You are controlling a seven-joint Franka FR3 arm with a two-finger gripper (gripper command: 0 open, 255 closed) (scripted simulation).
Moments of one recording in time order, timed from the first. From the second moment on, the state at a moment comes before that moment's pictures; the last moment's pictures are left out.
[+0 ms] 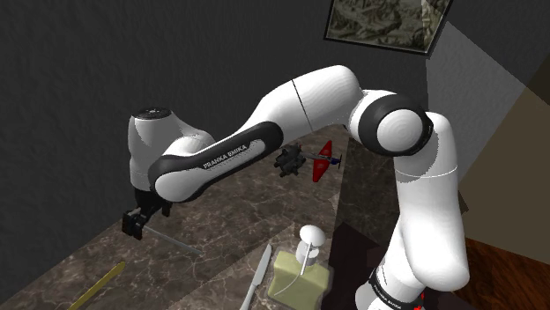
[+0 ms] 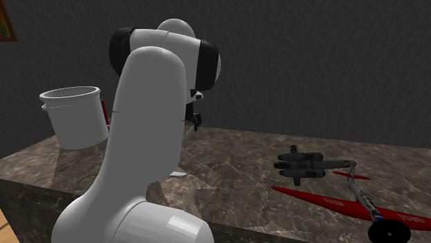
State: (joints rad) arm 0.35 0.46 0.34 -1.70 -0.19 2.27 0.38
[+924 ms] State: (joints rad) arm 0.35 0.48 0.34 -1.71 -0.20 2.30 0.38
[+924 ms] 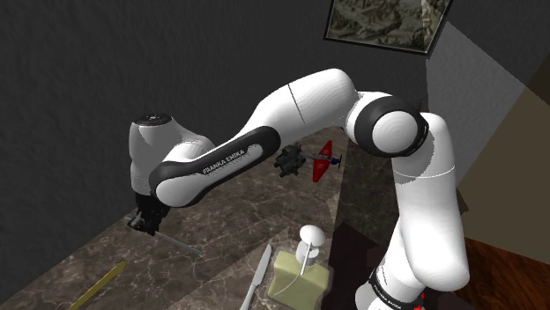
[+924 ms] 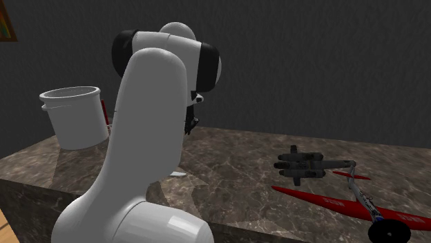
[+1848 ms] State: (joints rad) arm 0.35 0.43 0.35 -1.66 -0.18 2.21 0.37
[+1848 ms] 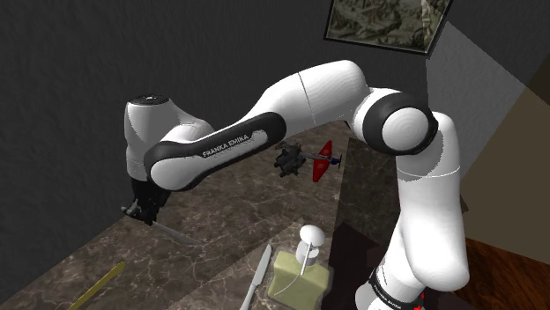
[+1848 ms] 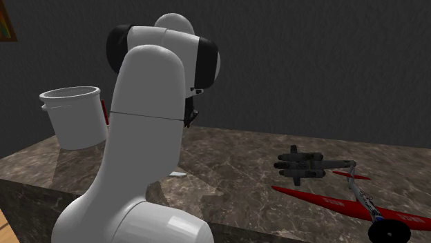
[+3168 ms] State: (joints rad) arm 0.35 0.37 0.37 -1.49 -0.14 1.97 0.34
